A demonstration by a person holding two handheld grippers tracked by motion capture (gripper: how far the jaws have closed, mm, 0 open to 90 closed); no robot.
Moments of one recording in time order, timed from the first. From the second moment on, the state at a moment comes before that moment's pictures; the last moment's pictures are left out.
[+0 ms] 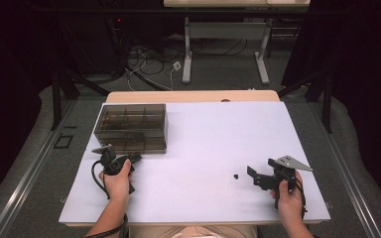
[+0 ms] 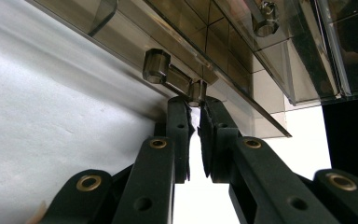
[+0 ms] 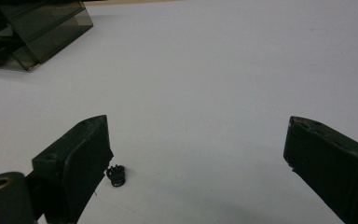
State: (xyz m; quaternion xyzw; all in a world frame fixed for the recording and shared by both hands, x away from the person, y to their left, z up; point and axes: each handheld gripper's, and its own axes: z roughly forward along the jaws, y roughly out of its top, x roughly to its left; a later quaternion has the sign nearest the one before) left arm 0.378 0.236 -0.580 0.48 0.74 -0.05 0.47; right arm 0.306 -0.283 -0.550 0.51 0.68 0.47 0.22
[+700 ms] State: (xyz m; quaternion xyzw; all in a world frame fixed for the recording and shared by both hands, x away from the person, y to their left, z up) left arm 0.375 0.236 -0.578 0.48 0.73 -0.06 0.48; right arm 0.306 -0.282 -0.551 0.52 0.67 0.48 0.22
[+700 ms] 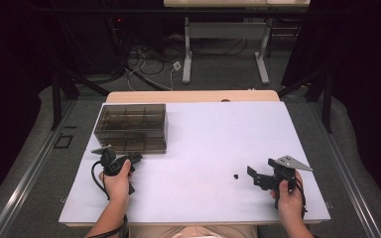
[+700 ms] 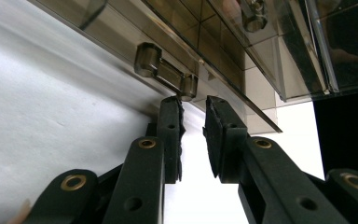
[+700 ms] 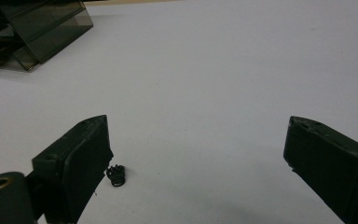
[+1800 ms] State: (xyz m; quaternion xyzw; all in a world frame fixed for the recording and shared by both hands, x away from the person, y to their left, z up) left arm 0.368 0.221 -0.567 0.50 0.70 -0.07 0.50; right arm 0.306 -0.282 -0.551 0.52 0.67 0.48 0.22
